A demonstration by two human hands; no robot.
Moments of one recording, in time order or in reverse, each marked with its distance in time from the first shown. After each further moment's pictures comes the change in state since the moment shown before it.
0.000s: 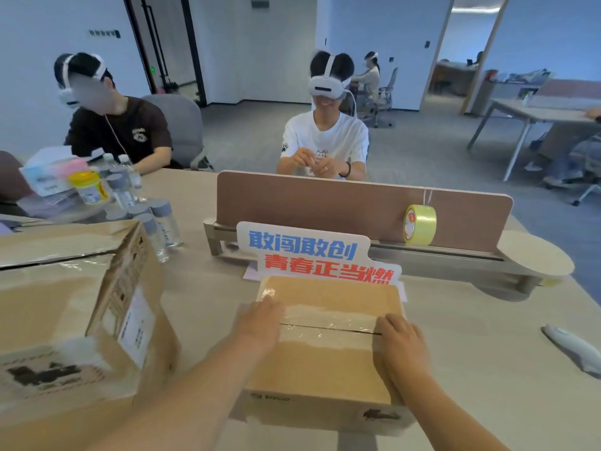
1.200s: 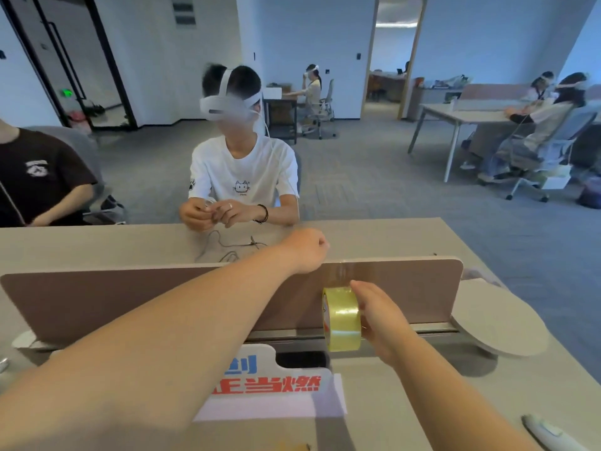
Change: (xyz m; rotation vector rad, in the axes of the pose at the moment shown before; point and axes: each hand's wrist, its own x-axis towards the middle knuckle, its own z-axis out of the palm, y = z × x) left_hand 0.316 0.286 -0.175 -0.284 0.034 0.404; right_hand 0.274 0.144 -0.090 1.394 -0.089 0.583
